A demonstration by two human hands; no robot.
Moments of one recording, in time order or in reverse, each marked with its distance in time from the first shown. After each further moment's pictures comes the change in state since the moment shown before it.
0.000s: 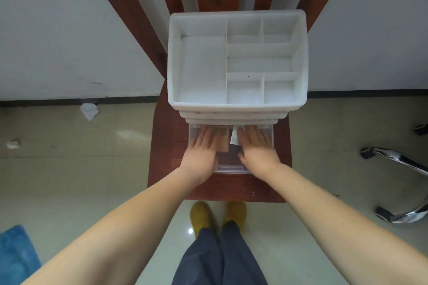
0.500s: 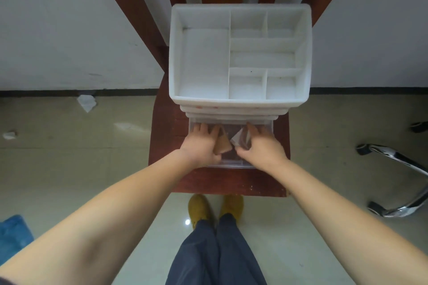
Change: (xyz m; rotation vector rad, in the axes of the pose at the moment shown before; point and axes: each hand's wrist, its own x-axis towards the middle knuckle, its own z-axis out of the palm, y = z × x) left_hand 0.017 -0.005 -0.019 -0.054 -0.101 -0.015; right_hand -0.008 0.004 -0.019 0.296 0.013 0.144
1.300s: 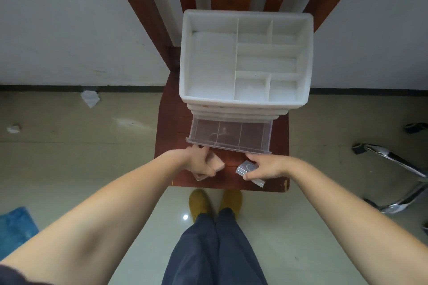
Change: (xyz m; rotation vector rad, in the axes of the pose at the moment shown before) left_hand -0.026 -0.021 0.001 -0.244 -0.557 -0.144; right_hand -0.021 0.007 -0.017 0.000 -0.764 0.067
